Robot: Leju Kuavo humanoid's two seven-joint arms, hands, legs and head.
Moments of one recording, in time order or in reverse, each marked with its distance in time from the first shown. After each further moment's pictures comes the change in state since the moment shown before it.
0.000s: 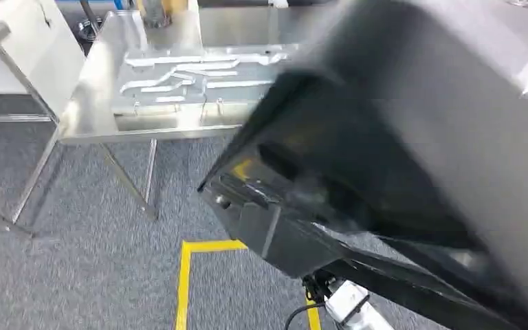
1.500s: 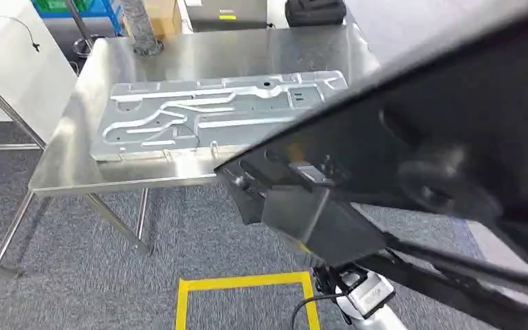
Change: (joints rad) left arm 0.010 -0.006 0.032 0.000 -0.024 0.000 -0.009; right arm -0.025 -0.027 -0.029 -0.034 -0.055 -0.060 -0.015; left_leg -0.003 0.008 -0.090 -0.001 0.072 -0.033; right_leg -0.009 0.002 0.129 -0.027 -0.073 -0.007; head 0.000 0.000
